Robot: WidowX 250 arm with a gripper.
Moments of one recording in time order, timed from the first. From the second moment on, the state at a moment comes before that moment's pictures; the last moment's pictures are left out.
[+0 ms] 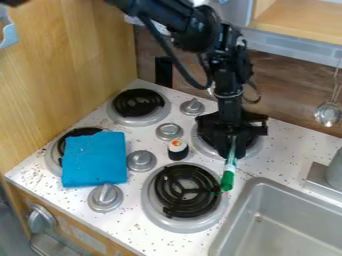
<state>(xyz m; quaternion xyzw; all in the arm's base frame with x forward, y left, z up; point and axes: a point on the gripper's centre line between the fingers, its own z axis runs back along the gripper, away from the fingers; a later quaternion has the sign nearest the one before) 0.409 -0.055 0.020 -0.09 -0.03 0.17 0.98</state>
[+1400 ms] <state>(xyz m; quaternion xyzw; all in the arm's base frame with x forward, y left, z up) 0.474 -0.059 -0.019 -0.07 -0.04 0.16 0.98</state>
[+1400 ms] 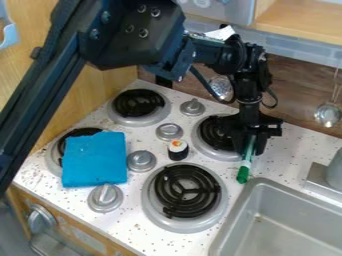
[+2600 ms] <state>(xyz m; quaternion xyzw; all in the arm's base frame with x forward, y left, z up) 0.402 -0.048 0.030 -0.06 -0.13 0.10 0.98</state>
